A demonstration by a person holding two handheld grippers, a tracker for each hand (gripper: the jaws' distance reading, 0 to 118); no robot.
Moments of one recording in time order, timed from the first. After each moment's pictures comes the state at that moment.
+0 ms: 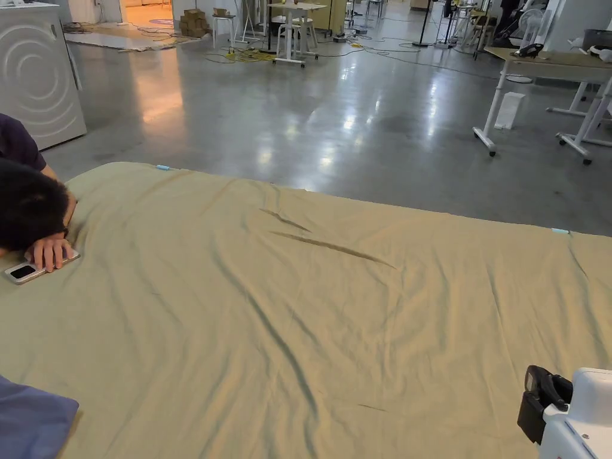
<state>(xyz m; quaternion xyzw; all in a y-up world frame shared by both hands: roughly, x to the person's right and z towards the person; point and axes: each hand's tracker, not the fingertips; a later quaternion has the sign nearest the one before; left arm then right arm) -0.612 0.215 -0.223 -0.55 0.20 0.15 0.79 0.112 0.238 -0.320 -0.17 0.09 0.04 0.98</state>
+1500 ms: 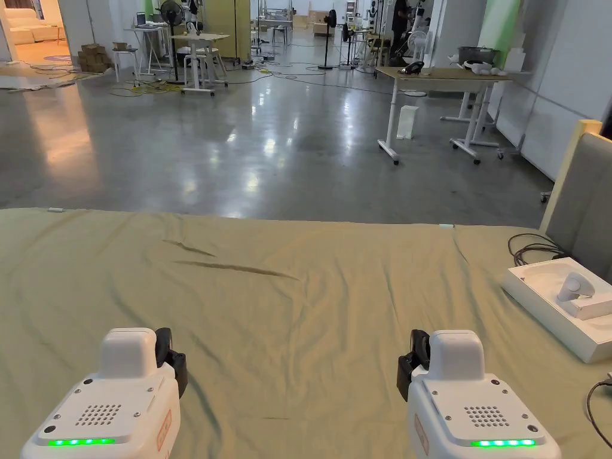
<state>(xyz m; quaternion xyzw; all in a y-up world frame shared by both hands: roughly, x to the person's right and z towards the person) -0.153 0.232 -0.275 -0.12 0.08 0.04 0.99 0.135 0.246 -0.323 -0.12 0.07 0.03 0.99</state>
